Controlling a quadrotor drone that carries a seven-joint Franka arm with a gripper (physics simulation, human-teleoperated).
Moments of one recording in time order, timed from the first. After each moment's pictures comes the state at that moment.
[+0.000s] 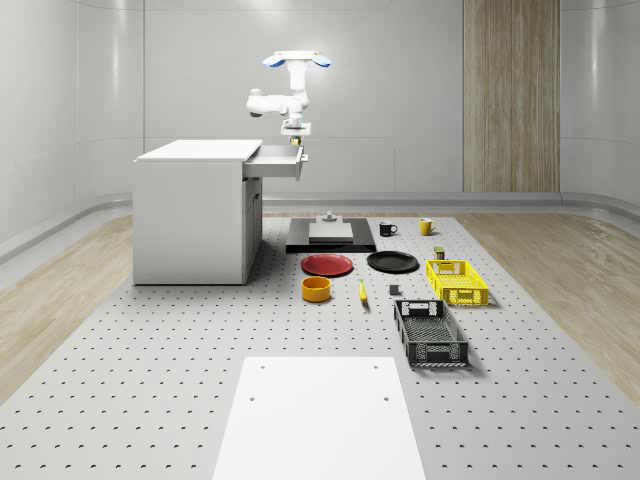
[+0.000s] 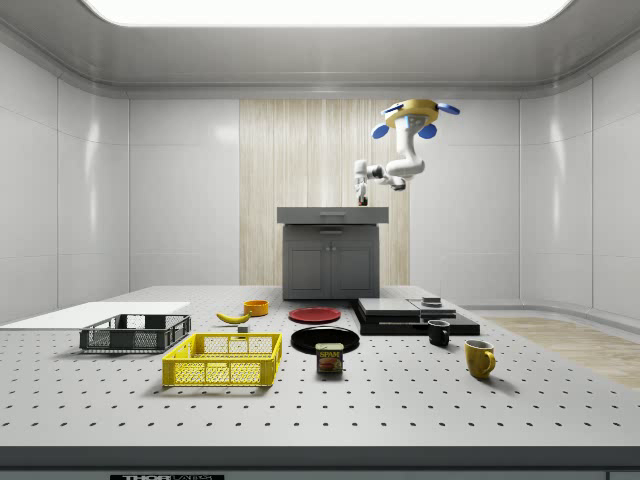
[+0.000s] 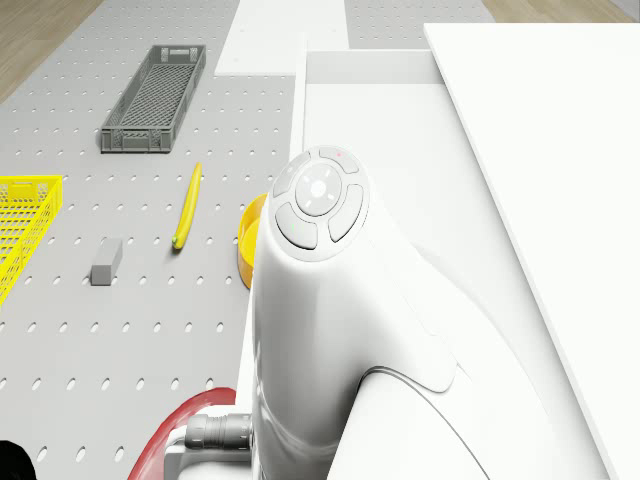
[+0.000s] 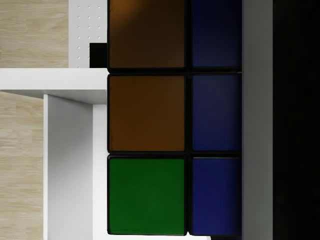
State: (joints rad) arm -1.18 -1.60 1.47 -2.88 -1.66 1.62 1.70
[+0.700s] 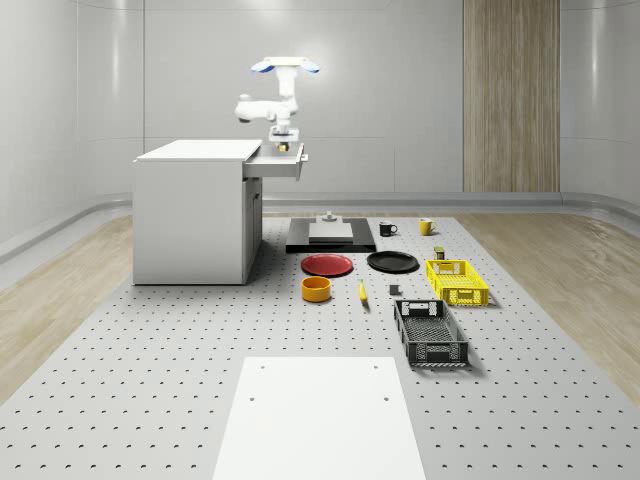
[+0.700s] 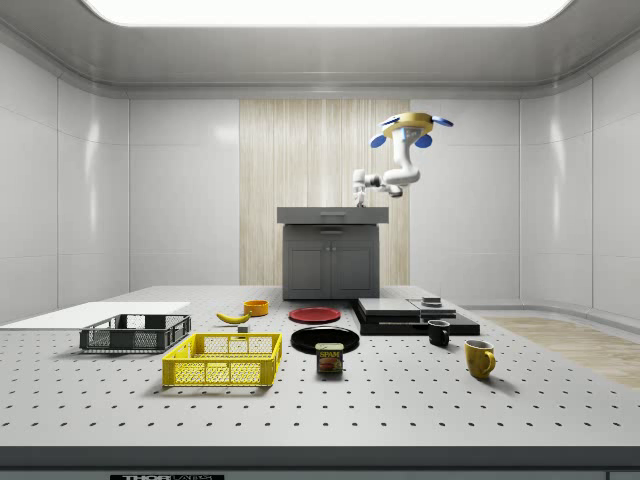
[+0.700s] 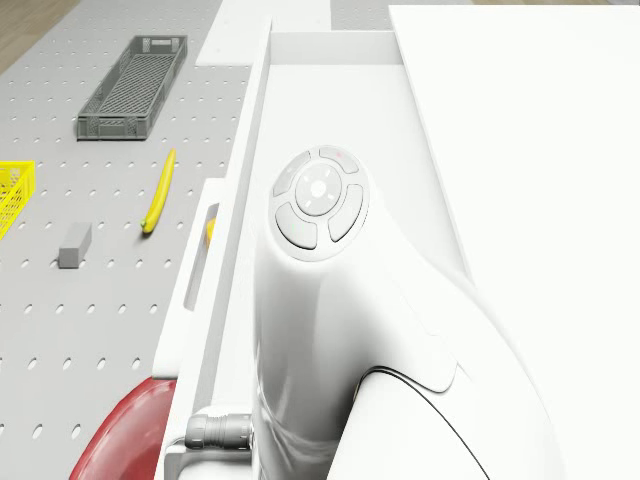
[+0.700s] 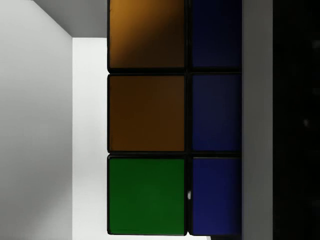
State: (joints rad) arm -1.18 -1.60 1.47 -2.88 -1.66 1.62 1.70
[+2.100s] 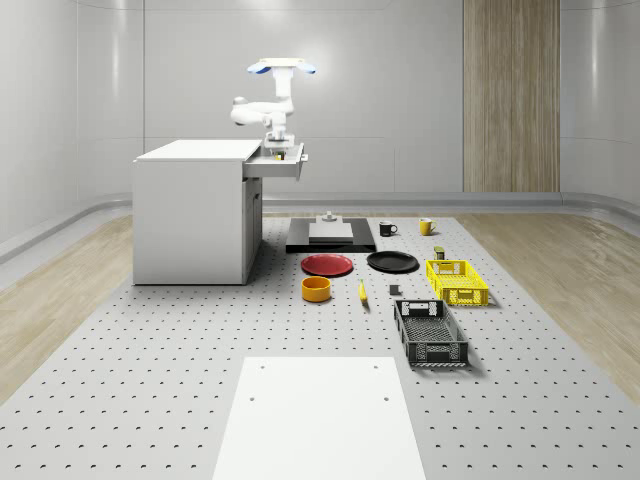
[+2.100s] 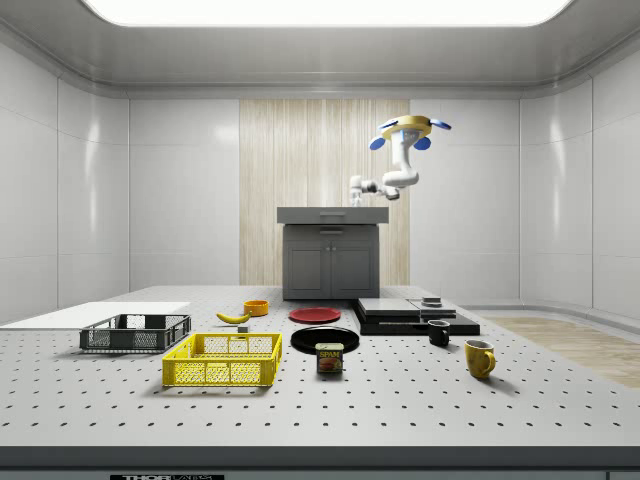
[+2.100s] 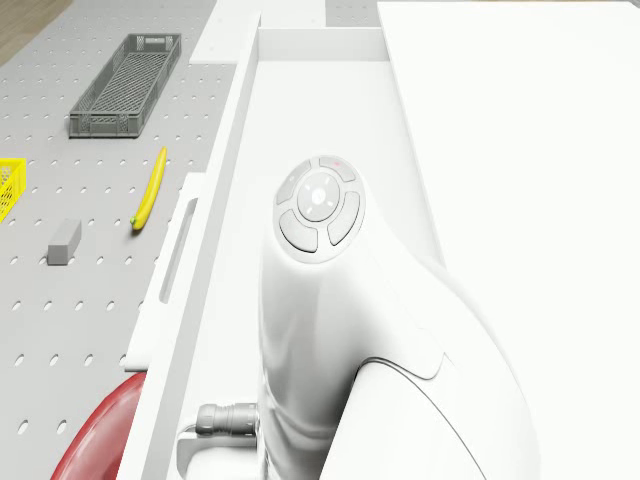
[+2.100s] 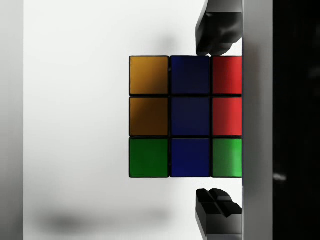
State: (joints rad) arm -1.25 -1.59 1.39 -2.81 -1.73 1.65 1.71
